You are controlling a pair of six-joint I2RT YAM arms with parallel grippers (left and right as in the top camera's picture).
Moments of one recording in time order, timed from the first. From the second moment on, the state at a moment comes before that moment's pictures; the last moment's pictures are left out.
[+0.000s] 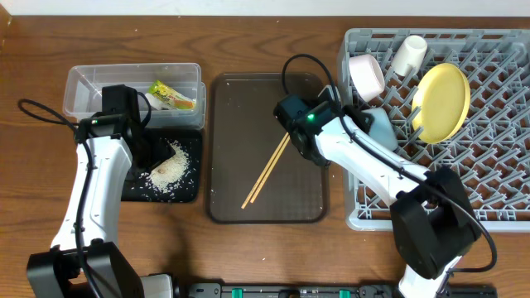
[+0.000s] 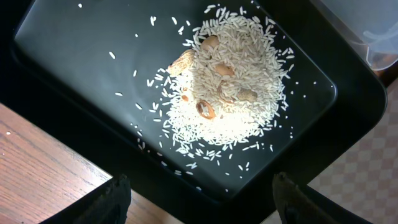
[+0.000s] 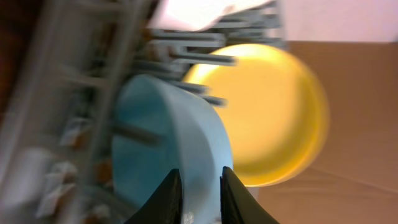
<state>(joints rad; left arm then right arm) 0.15 1.50 1.11 -1.02 -0.05 -0.54 0.64 1.91 1.41 -1.08 1.01 0.13</state>
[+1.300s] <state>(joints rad) 0.15 1.50 1.11 -1.02 -0.05 -0.54 -0.24 1.56 1.40 -0.68 0.37 0.26</state>
